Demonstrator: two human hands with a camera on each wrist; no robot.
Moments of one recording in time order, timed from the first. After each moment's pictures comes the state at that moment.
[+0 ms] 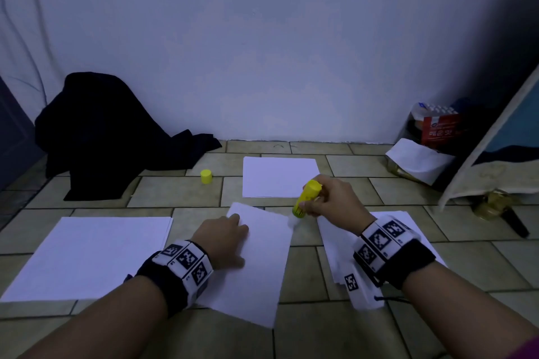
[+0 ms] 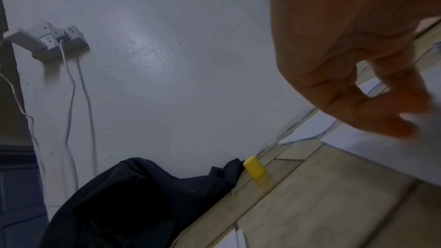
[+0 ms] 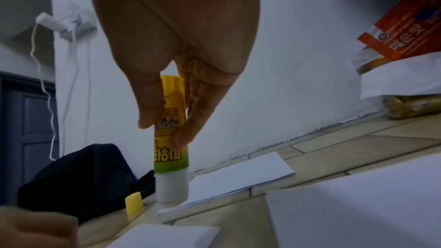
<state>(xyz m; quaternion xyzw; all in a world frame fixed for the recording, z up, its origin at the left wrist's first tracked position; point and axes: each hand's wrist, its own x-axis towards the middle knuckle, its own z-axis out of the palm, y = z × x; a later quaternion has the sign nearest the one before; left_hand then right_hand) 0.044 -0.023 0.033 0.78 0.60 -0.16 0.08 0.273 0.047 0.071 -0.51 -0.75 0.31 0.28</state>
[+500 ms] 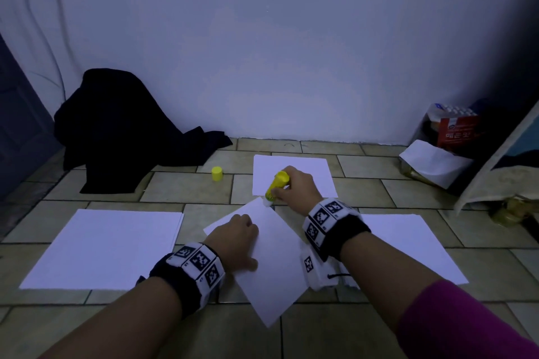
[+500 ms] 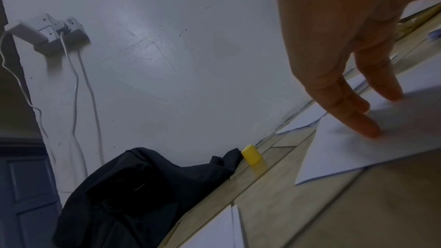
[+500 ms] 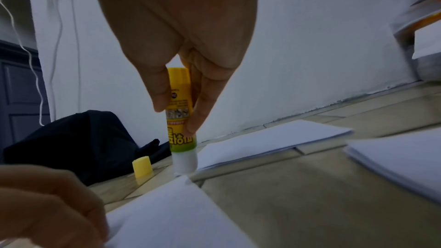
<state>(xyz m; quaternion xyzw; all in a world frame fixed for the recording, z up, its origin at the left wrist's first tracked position) 0.049 -0.025 0.024 0.76 0.63 -0.11 0.13 0.191 0.081 0.046 -0.53 -0.76 0.30 0.22</state>
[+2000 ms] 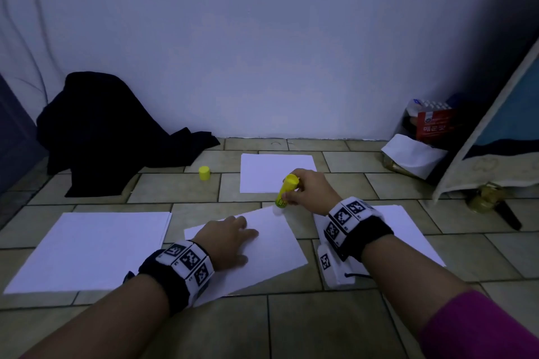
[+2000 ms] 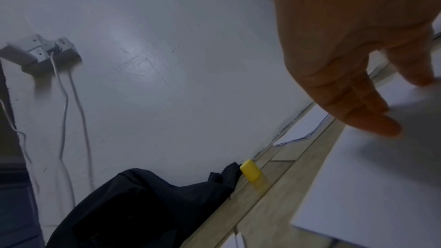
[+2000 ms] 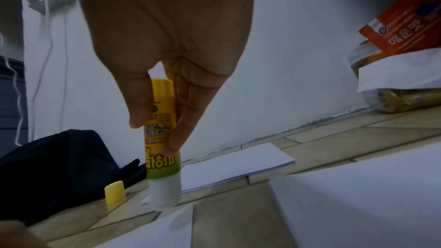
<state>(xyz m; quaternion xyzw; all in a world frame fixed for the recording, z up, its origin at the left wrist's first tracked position) 0.050 -0.033 0.026 0.82 0.56 -0.14 0.08 0.247 0.067 0.060 -0.51 -0.78 0.29 0.22</state>
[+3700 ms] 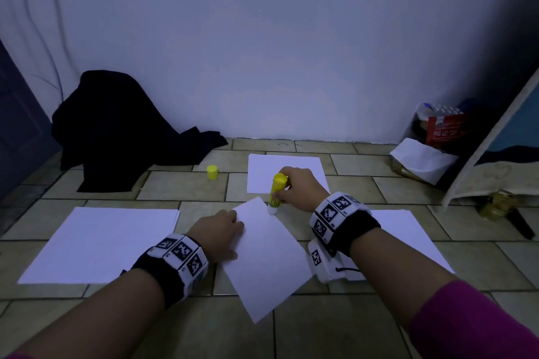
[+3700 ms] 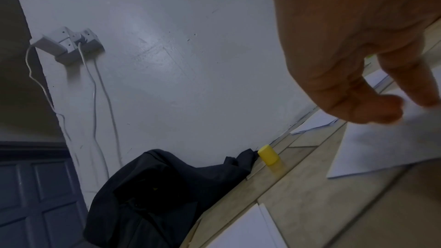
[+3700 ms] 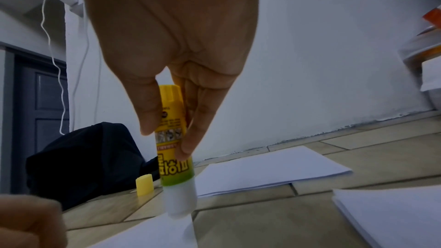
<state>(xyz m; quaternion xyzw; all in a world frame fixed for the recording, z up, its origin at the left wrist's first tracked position) 0.032 -0.031 0.035 0.77 0.61 -0.15 0.11 0.210 0.066 0.071 -0.51 -0.81 0.27 0.15</state>
